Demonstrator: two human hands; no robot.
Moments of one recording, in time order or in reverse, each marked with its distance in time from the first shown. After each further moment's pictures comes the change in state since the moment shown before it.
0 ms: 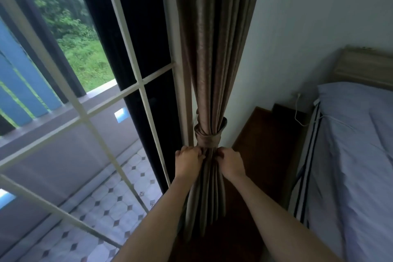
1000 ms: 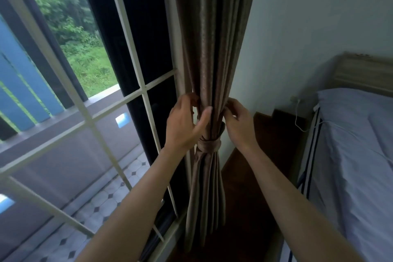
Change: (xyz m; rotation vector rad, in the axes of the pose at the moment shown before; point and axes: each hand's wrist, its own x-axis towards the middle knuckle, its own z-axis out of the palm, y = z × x) left_hand 0.033 0.050 -0.130 -0.409 0.489 0.335; right_hand 0.004 -0.091 -0.102 0.575 0.335 -0.382
